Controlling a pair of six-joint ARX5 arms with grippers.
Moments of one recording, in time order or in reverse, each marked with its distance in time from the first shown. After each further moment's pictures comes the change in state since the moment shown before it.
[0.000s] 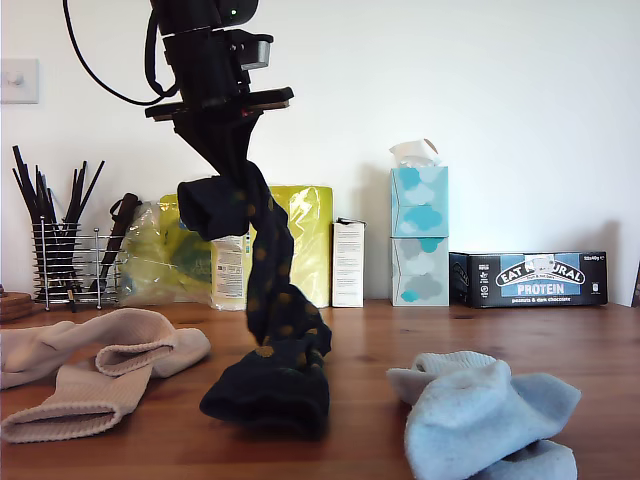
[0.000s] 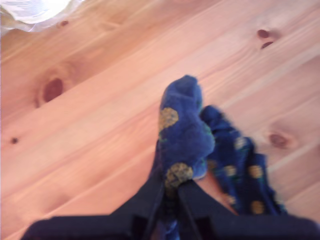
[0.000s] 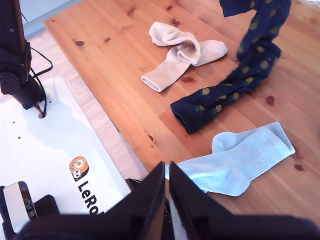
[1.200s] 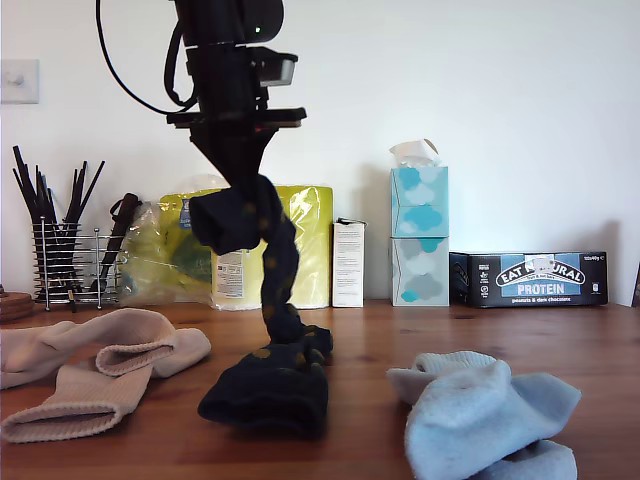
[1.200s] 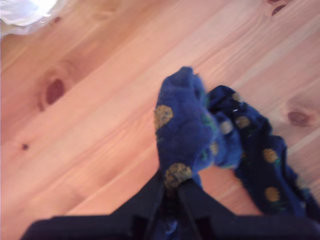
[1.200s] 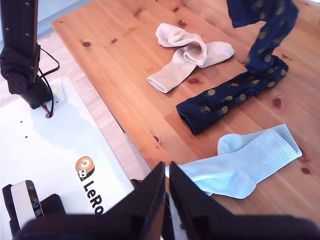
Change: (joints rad) left arm -0.047 0.098 0.129 -0.102 -0.032 0.051; right arm 0.000 0.000 0.000 0.000 -0.024 -0.003
